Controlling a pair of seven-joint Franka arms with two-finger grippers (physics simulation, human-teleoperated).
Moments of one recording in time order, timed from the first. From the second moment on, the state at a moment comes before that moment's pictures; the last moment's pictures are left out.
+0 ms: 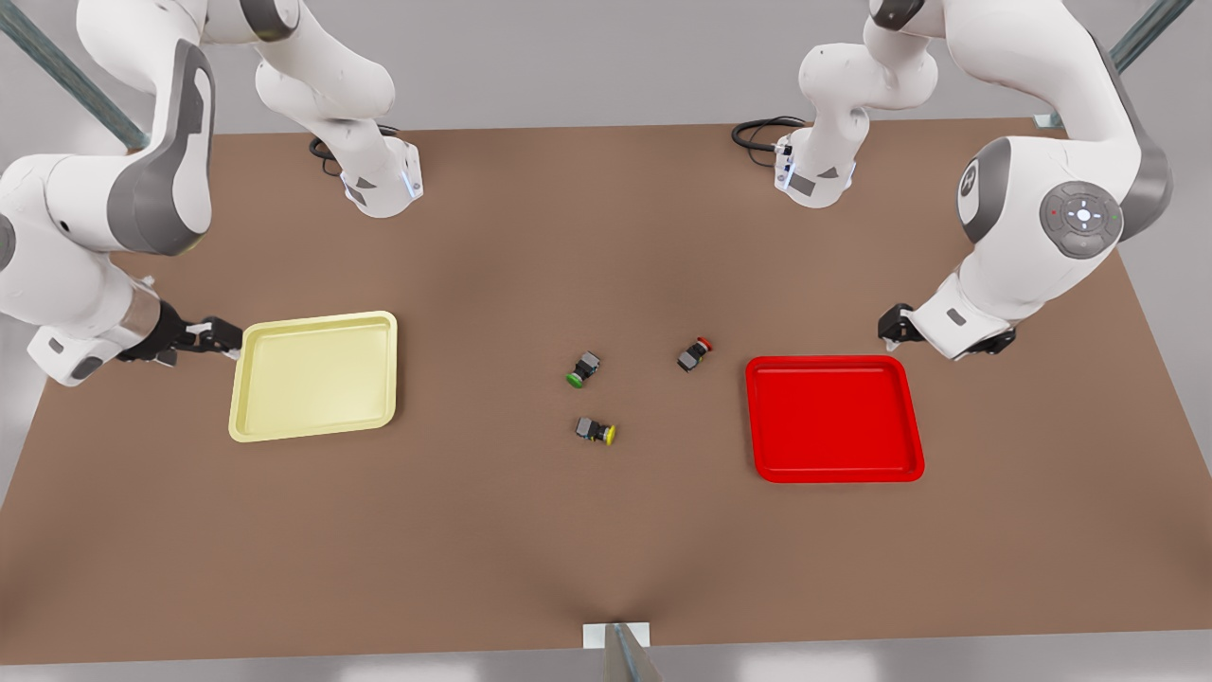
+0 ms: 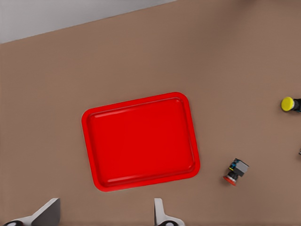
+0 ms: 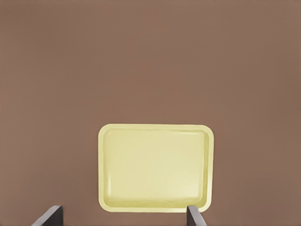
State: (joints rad) left arm -0.15 0.24 -0.01 -1.36 0.06 1.57 0.04; right arm -0.09 0.19 0.05 -1.44 -0.03 1.54 -0.14
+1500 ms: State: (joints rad) left arm -0.47 0.56 -0.16 -1.98 0.19 2.36 0.02; right arm 0.53 0.97 0.16 -1.20 -0.01 2.18 -0.60
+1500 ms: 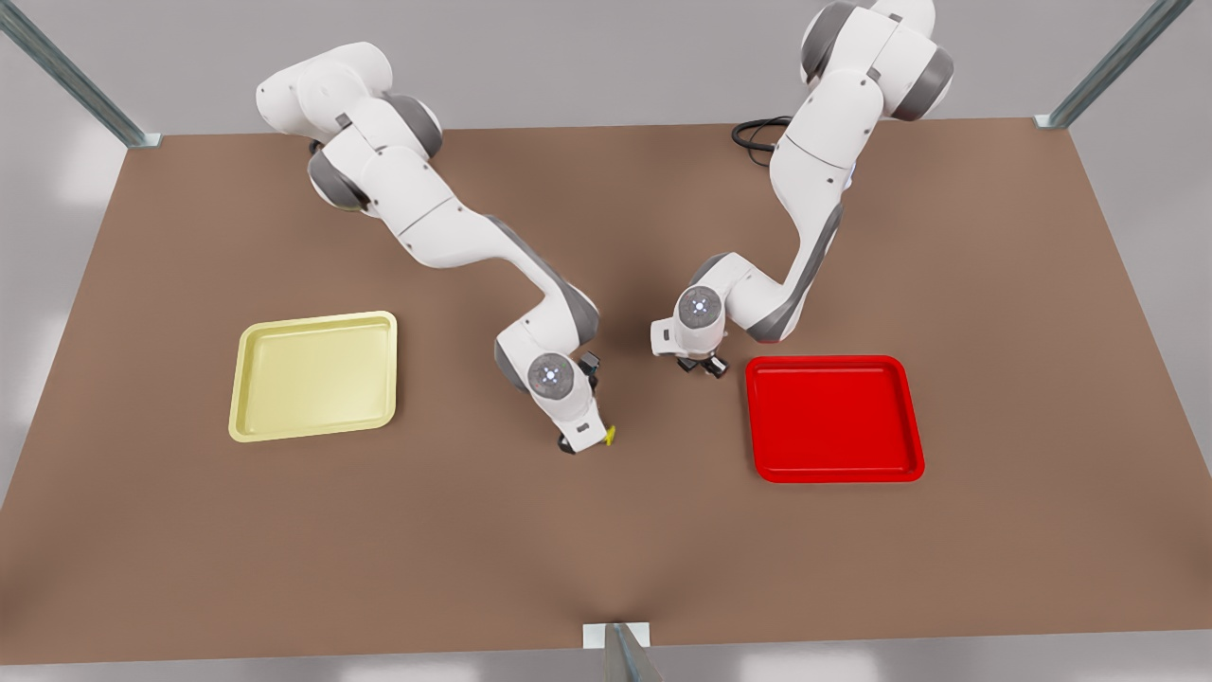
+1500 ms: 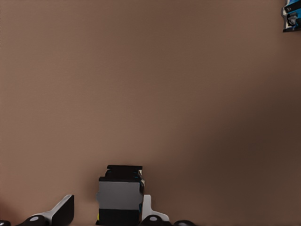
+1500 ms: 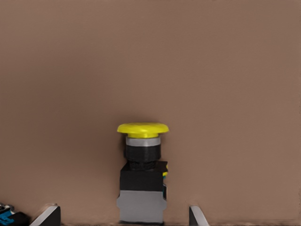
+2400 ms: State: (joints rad) left arm -0.47 0.52 -0.14 -1.98 0.20 2.33 0.05; right arm 0.58 1.04 0.13 -1.15 -0.01 2.21 -0.54
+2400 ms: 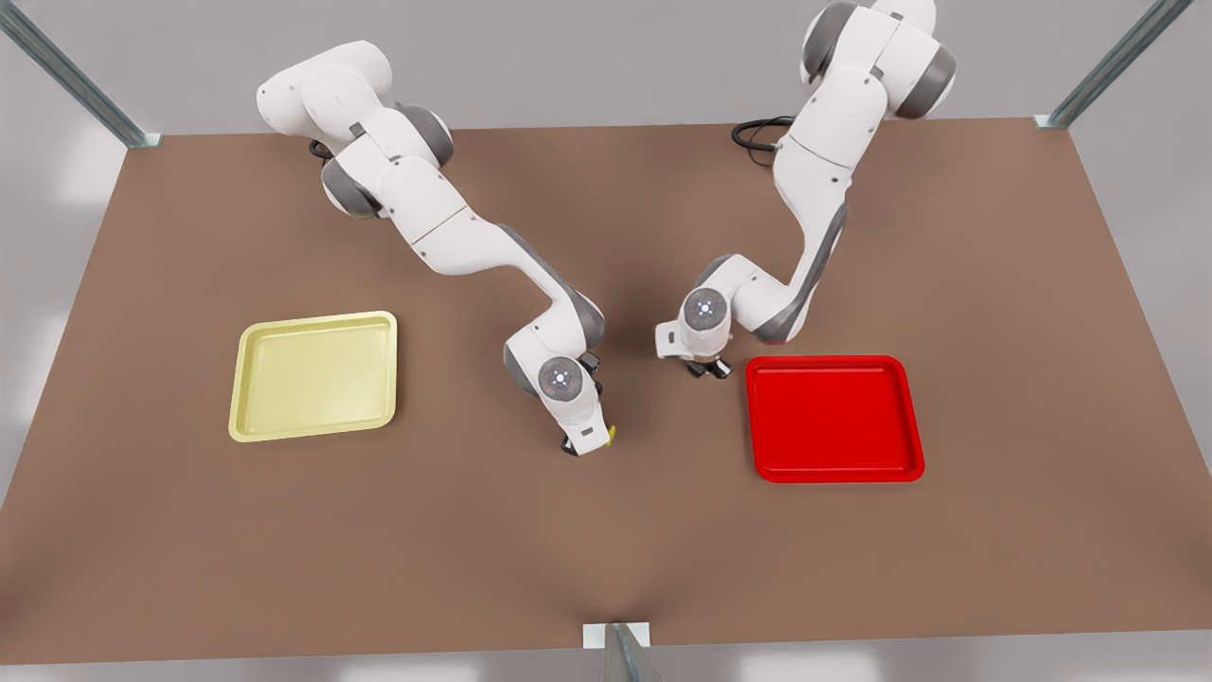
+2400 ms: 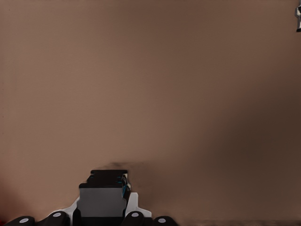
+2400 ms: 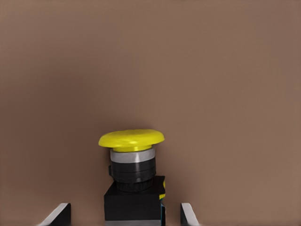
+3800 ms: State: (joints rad) left arm -0.06 0.14 -0.06 -1.37 0.03 1.61 -0.05; right arm 0.58 1.04 0.11 -1.15 -0.06 2.26 -0.45
